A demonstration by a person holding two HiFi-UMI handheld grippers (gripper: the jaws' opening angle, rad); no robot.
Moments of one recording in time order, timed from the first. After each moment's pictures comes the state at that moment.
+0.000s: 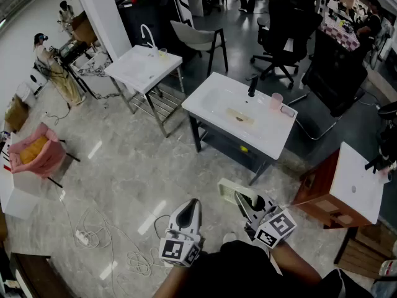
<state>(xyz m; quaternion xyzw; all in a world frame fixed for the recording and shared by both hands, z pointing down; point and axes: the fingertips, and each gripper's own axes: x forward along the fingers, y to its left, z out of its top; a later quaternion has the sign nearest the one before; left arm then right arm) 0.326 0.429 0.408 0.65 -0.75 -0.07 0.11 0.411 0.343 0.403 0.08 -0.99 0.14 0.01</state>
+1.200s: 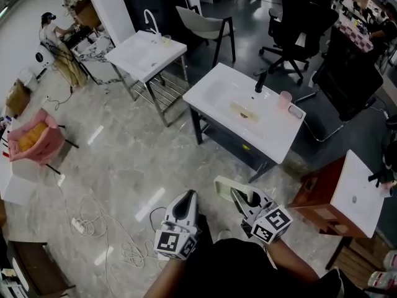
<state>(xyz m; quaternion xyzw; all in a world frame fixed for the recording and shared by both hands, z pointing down) 0.297 0.363 0.435 0.63 -0.77 -0.08 0.13 0.381 0.282 0.450 0.05 -0.98 0.17 0.05</state>
